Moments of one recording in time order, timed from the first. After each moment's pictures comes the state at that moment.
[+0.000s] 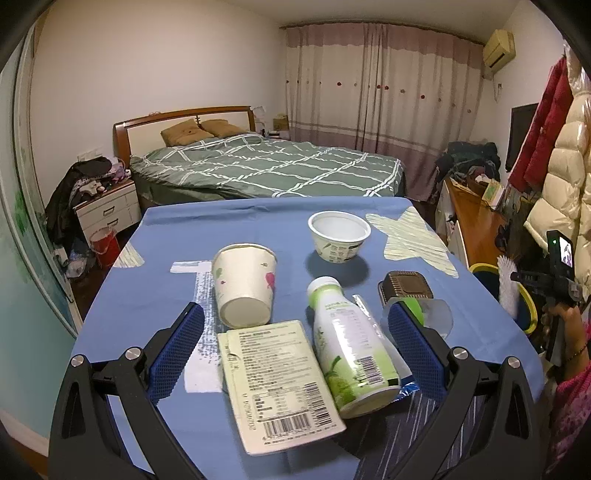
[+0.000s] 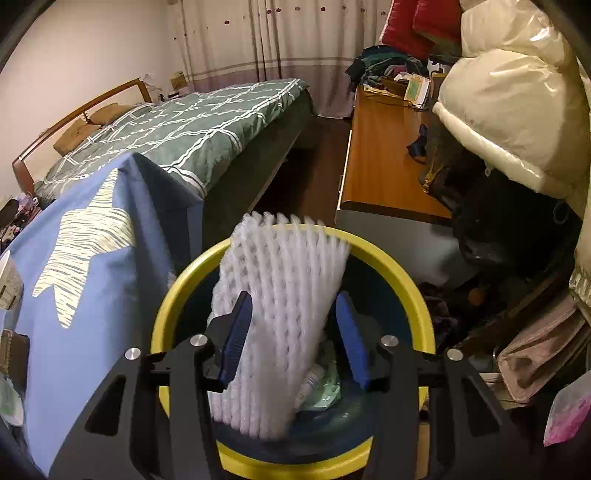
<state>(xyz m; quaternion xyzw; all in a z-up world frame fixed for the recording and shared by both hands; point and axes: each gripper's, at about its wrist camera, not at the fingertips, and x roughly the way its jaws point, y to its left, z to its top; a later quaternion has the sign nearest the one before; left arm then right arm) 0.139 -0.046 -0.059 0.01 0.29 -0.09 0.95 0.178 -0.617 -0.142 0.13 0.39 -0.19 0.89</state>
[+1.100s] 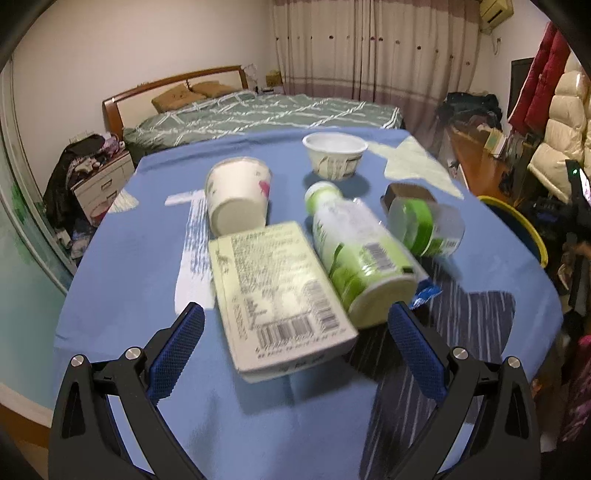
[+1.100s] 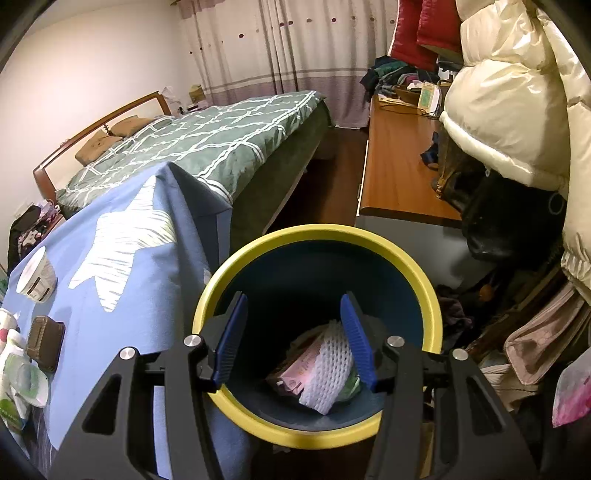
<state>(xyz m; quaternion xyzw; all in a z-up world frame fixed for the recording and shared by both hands) 0.113 -0.046 -0.115 0.05 0.38 -0.09 0.92 0.151 -0.602 -0.121 0.14 0.37 -0.16 0.91</state>
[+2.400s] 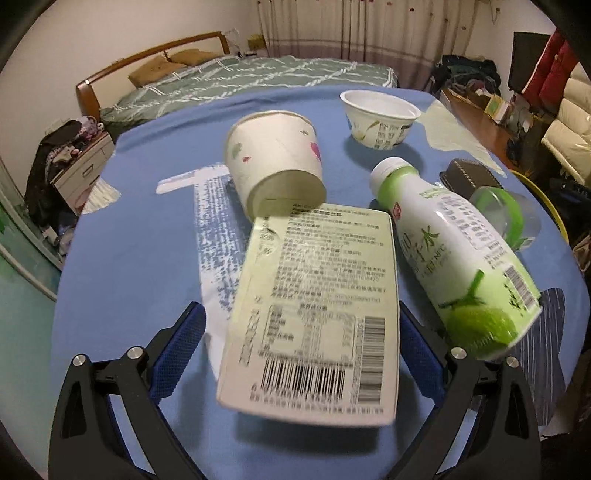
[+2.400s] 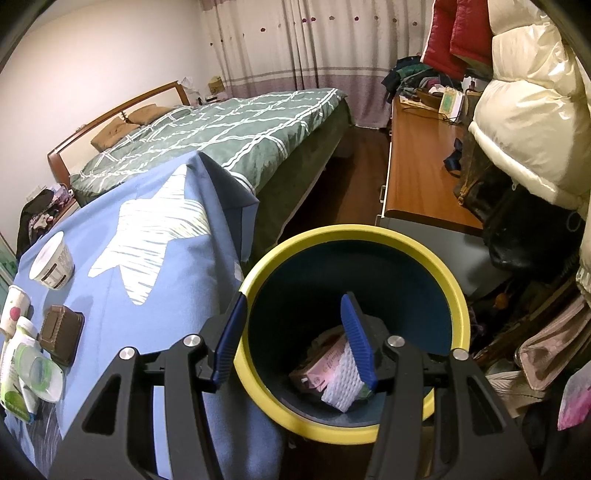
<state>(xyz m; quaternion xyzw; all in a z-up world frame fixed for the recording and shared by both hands) 0.215 -0.016 -0.148 0.08 0.45 -0.12 0.88 0.163 -0.573 -0.115 0.13 0.38 -0.12 0.91</state>
